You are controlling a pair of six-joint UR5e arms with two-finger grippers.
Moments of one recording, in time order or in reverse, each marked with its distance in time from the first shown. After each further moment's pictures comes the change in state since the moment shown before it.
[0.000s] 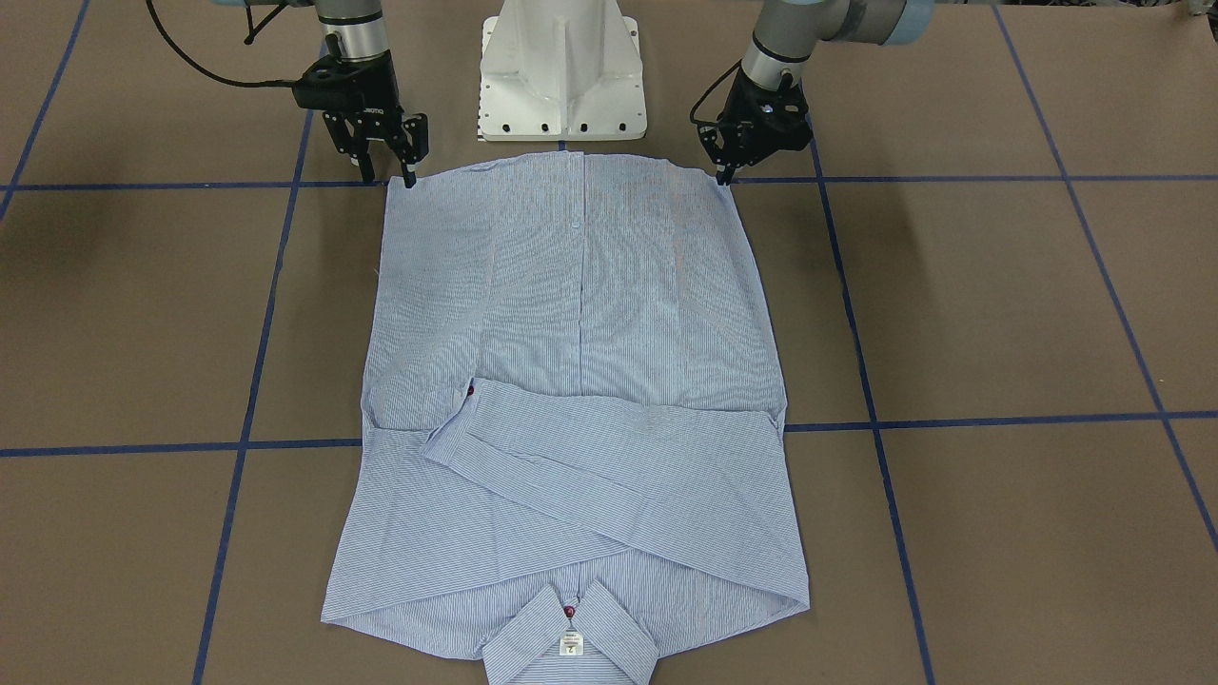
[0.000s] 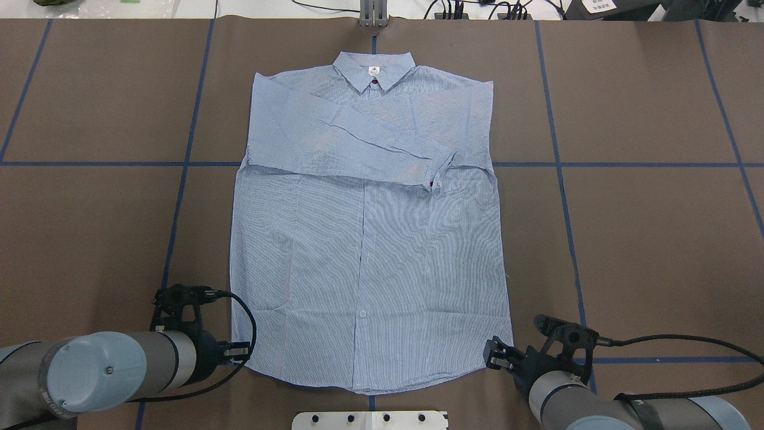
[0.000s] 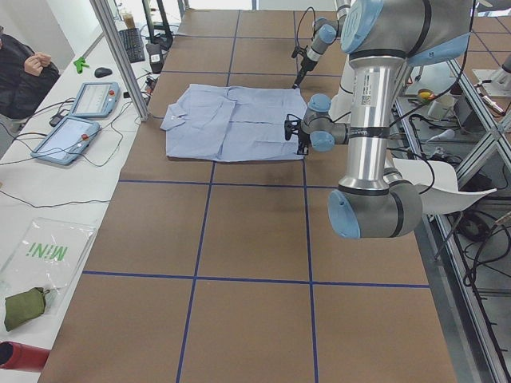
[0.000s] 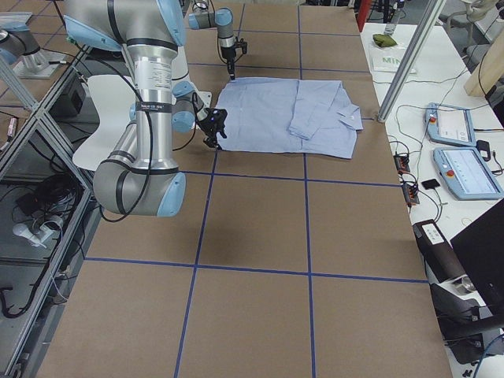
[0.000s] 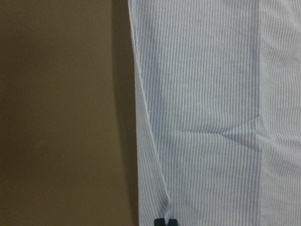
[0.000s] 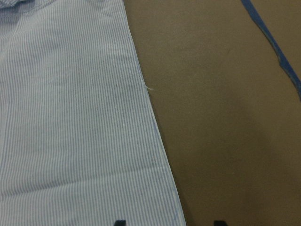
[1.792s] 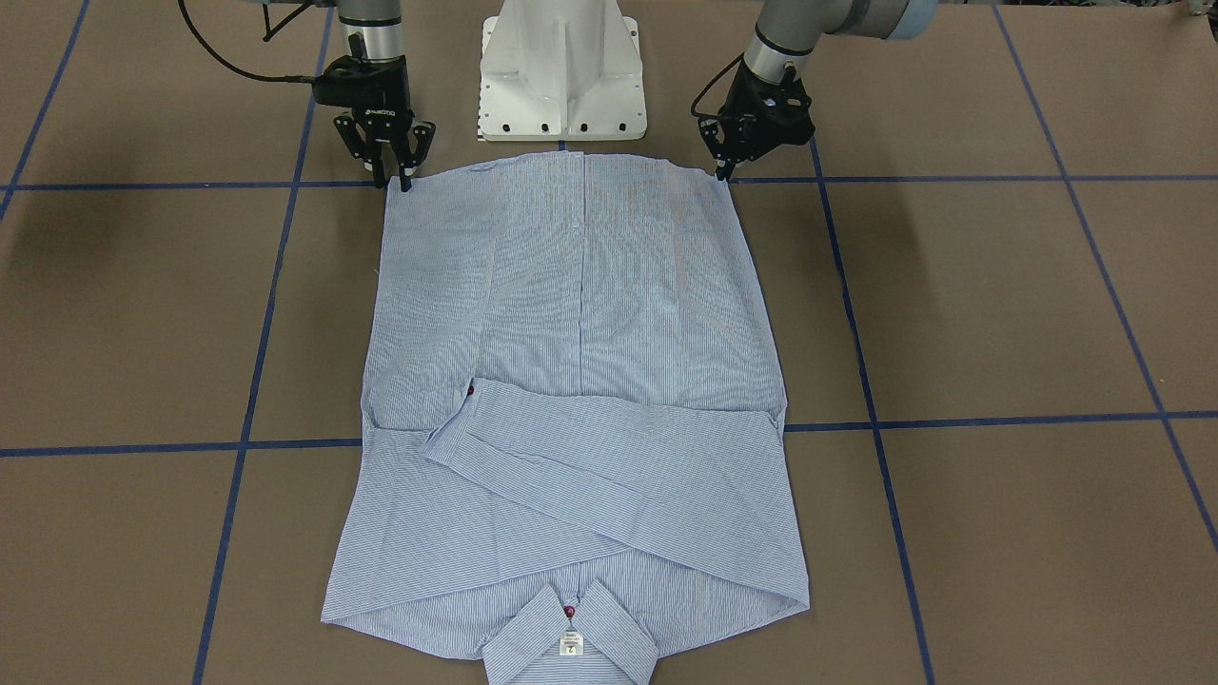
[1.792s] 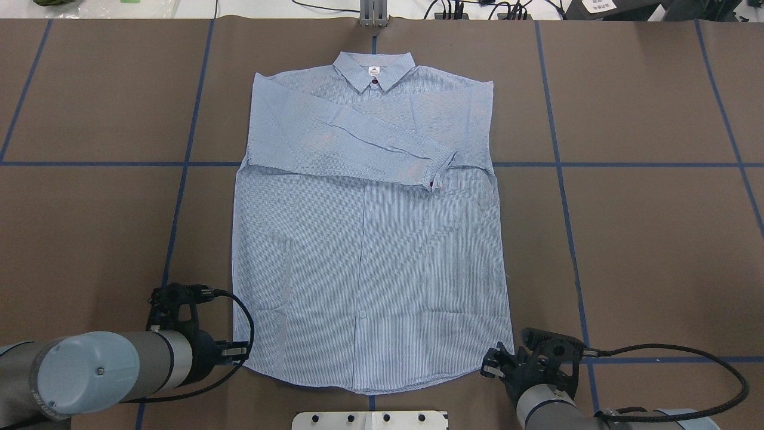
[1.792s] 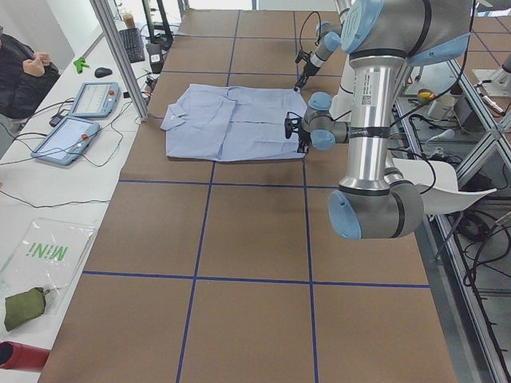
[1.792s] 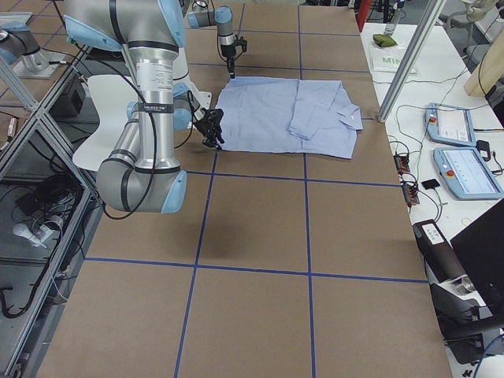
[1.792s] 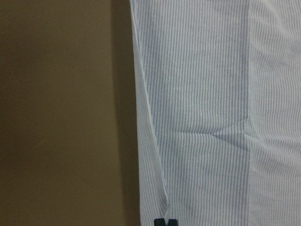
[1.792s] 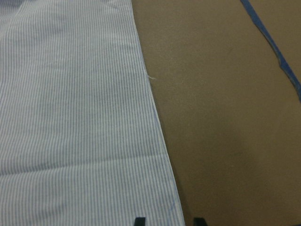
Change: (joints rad) left arm -0.002 0.009 -0.022 -0.001 0.000 0.000; right arm -0.041 0.044 -0.037 -0.102 -0.080 -0.005
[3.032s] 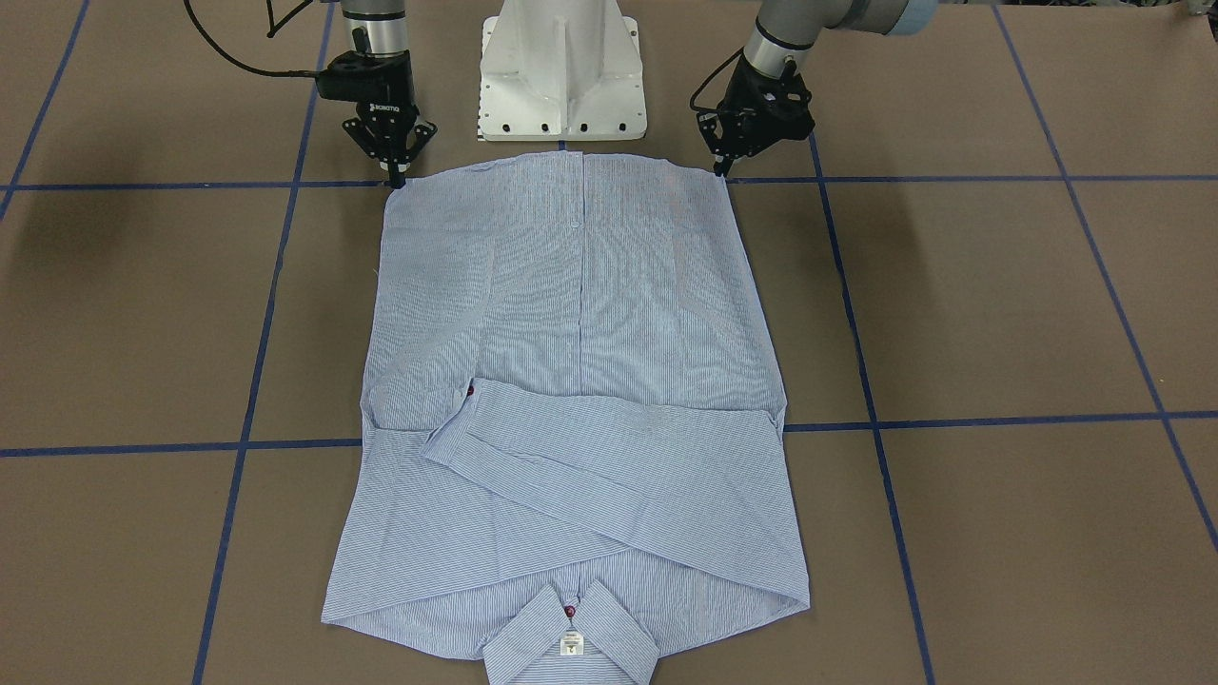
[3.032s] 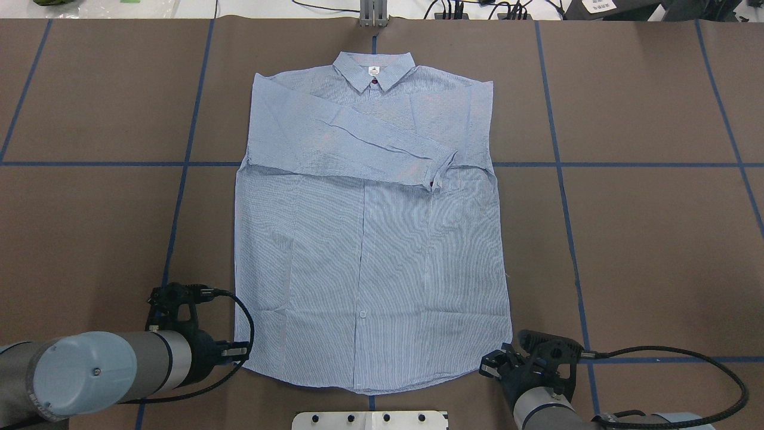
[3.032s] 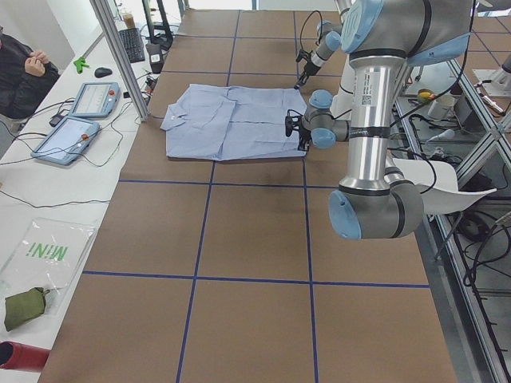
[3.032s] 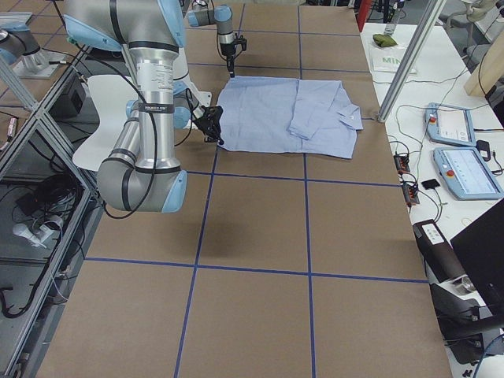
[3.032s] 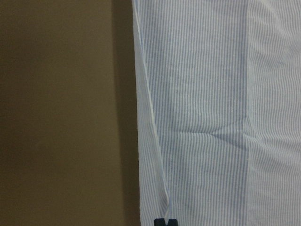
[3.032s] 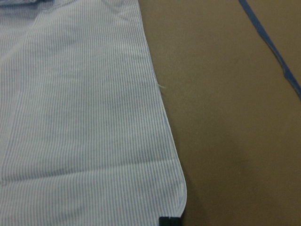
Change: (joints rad) left arm 0.000 0.003 -0.035 0.001 -0.003 0.000; right arm -0.003 0.004 0.043 -0.045 -0.028 0.000
